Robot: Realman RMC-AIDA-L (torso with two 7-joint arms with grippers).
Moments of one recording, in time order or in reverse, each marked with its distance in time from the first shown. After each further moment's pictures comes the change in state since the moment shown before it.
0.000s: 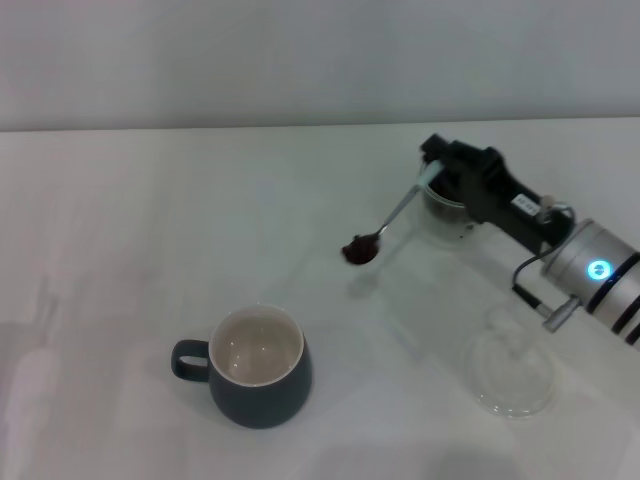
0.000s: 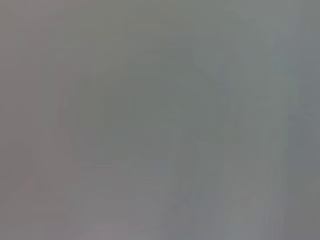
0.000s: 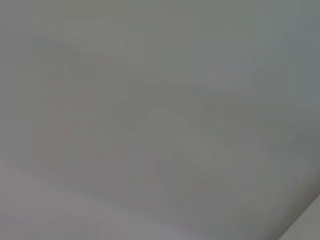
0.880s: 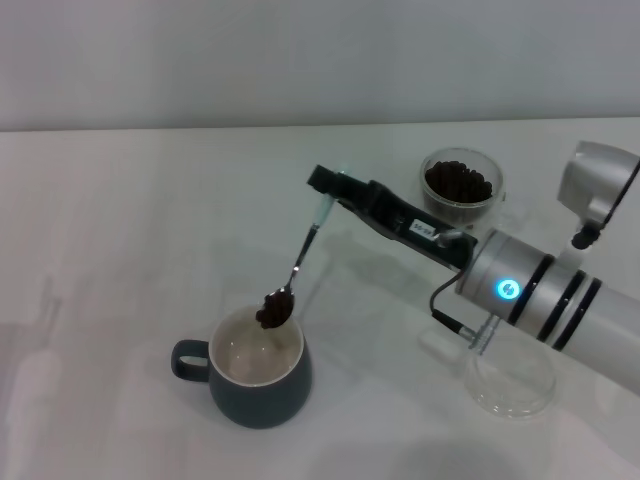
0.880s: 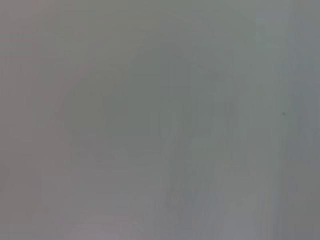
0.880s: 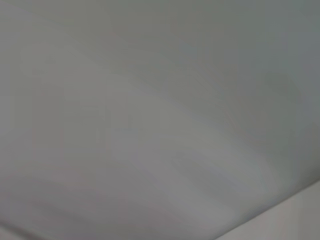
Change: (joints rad) left arm 0.002 0.002 0.007 -0.002 0.012 -0.005 0.003; right arm 0.047 0.004 -0.177 -0.154 -0.012 0.073 -0.200
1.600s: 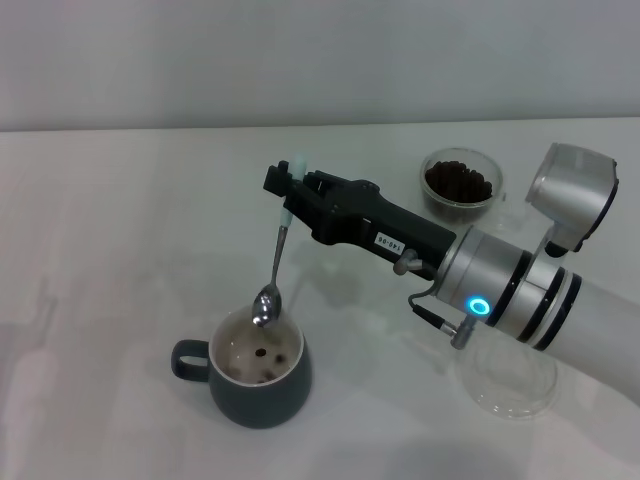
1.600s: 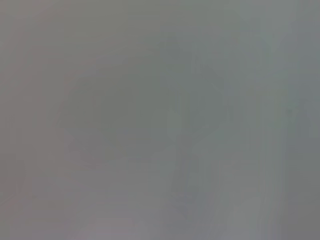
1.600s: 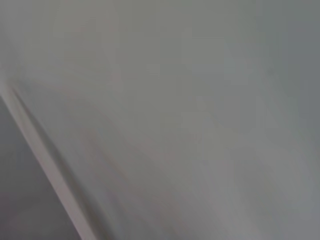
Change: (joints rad) left arm -0.002 -0.001 -0.005 -0.008 -0.003 -0.005 0.000; right arm 0.014 0.000 -0.024 -0.054 -0.031 -0.054 -0.489
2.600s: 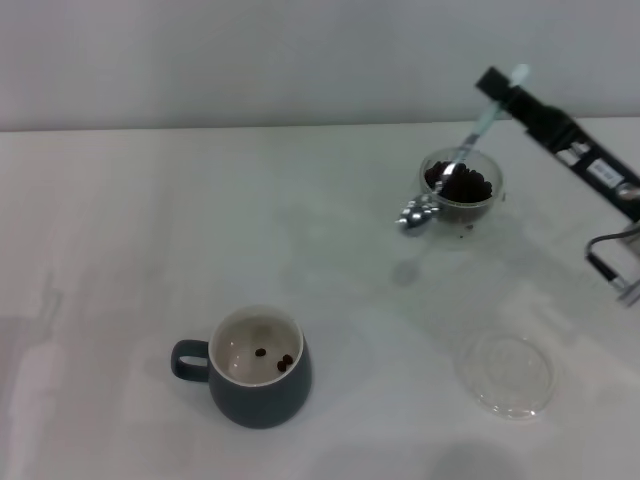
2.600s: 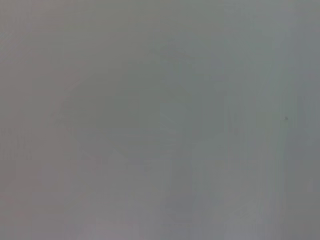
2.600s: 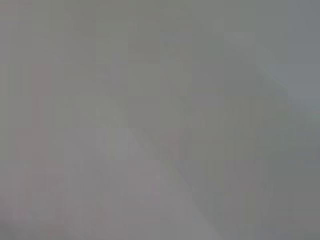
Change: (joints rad) left arm -0.015 -0.002 -0.003 0.008 -0.007 0.002 -0.001; right arm -0.047 -0.075 0.255 0.313 -0.008 -0.416 0.329
